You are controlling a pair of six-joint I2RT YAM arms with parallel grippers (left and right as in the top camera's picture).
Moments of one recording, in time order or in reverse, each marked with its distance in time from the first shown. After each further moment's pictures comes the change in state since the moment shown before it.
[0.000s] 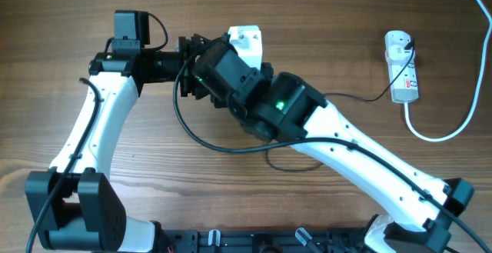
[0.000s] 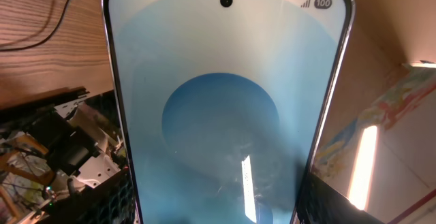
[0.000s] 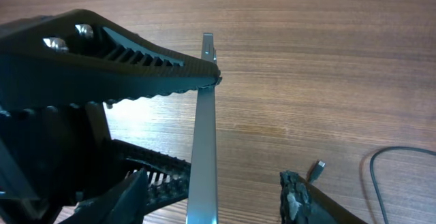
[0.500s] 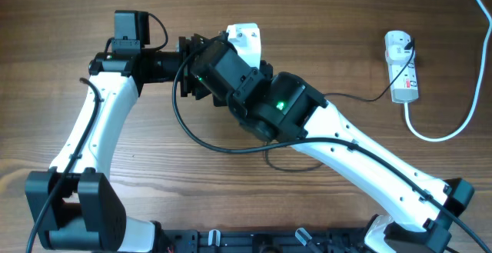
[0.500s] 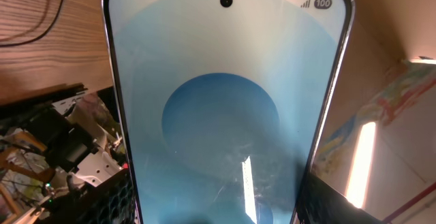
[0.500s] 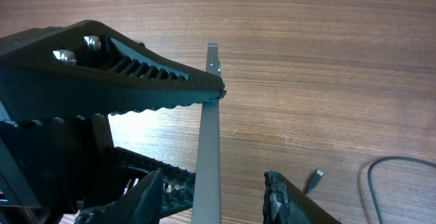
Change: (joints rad) left arm 0.000 0.000 0.000 0.000 0.019 0.000; right arm 0.000 0.000 0.000 0.018 0.012 -0.026
